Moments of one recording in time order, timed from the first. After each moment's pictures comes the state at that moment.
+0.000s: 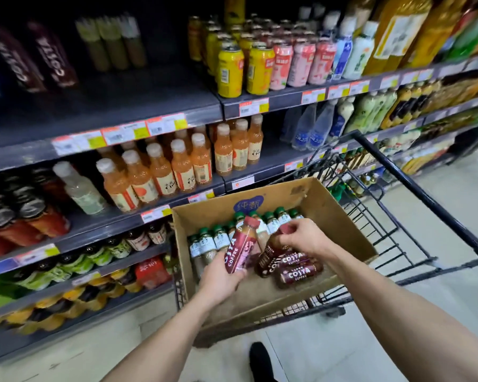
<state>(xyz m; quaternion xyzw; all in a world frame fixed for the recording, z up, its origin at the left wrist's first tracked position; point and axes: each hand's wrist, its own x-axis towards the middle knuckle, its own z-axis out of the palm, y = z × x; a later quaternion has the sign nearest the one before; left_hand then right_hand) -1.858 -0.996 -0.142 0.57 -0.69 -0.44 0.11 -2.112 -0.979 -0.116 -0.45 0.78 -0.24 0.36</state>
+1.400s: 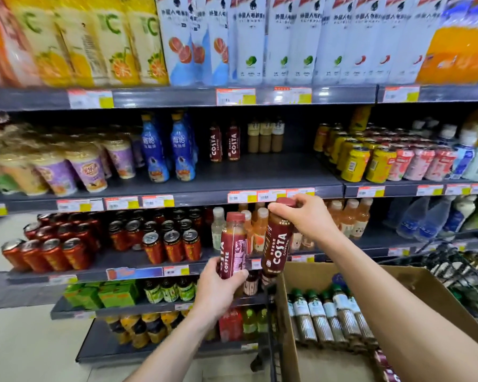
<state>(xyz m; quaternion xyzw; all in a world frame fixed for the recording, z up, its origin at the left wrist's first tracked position) -1.610 -1.012 -0.010 0.62 -0.52 -0.41 0.42 -1.830 -1.086 0.087 -0.60 0.60 -0.44 0.29</state>
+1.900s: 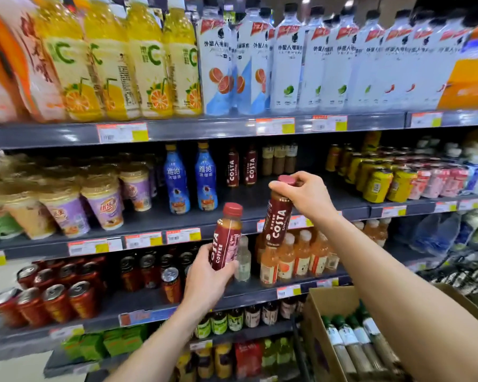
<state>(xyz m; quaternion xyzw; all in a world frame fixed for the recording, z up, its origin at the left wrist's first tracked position) -1.482 -1.118 0.030 0.59 -0.61 -0.31 0.42 -1.727 -1.183 0.152 -0.55 0.62 -0.52 0.19</state>
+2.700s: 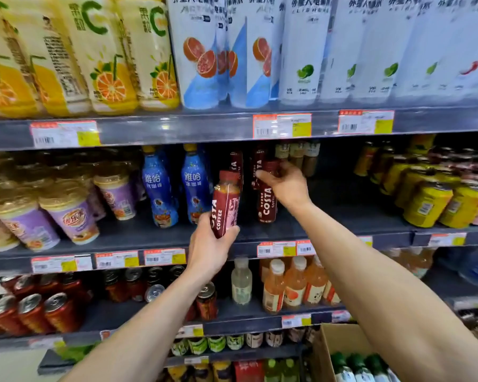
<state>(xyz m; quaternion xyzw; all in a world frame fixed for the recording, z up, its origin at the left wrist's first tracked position) -1.537 -1.270 0.050 0.61 -0.59 -0.24 0.47 -1.737 -1.376 0.116 -0.57 0.60 -0.50 0.25</state>
